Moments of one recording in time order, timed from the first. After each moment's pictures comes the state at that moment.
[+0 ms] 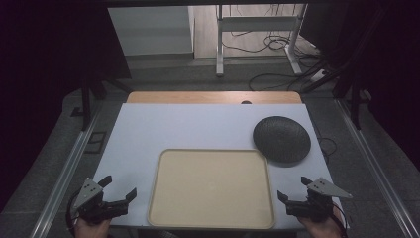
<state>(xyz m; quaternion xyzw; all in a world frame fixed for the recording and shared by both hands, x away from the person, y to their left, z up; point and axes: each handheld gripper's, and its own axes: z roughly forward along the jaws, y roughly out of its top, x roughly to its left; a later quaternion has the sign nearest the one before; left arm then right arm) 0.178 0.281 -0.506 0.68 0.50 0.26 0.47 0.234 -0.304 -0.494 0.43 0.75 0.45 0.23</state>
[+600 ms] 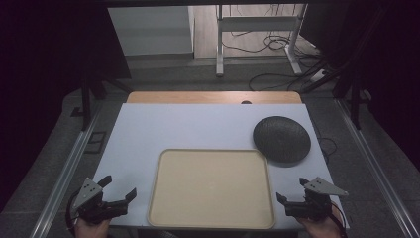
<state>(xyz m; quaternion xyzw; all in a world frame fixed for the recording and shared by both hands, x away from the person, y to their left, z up) 0.177 0.281 -0.506 0.69 0.49 0.26 0.47 0.235 -0.300 -0.494 0.42 0.77 0.42 0.22</state>
